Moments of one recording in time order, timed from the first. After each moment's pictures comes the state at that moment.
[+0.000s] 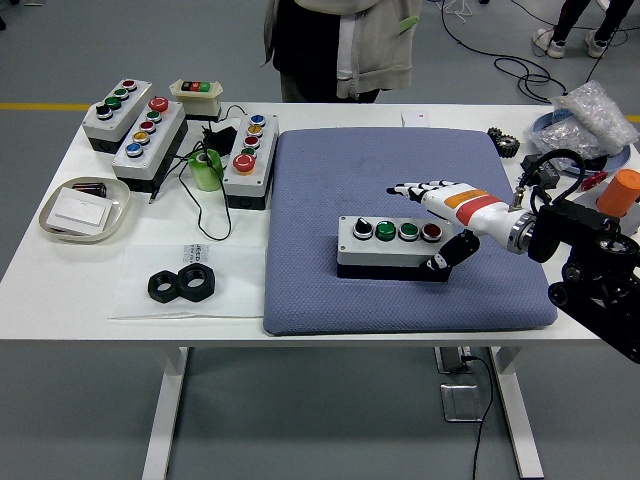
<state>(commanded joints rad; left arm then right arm) -0.10 0.13 -0.12 -0.28 -0.02 0.36 0.16 0.85 -0.43 0.50 1.08 -1.71 -0.04 0.15</state>
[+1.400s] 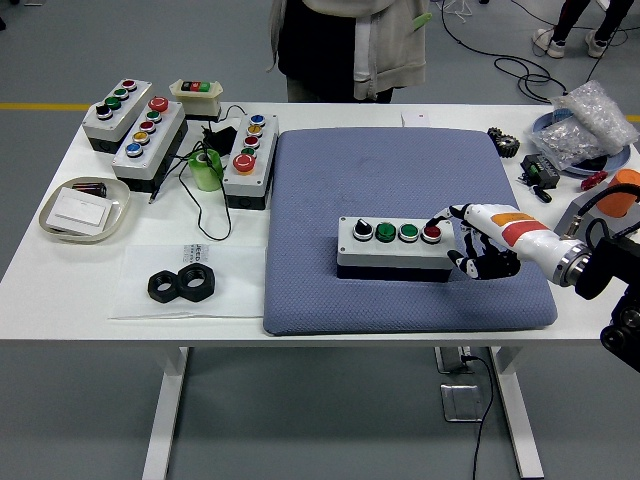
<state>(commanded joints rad) -0.08 0.13 -0.15 -0.28 0.02 0.35 0.17 0.63 -0.59 0.62 1.36 -1.63 -0.07 0.02</state>
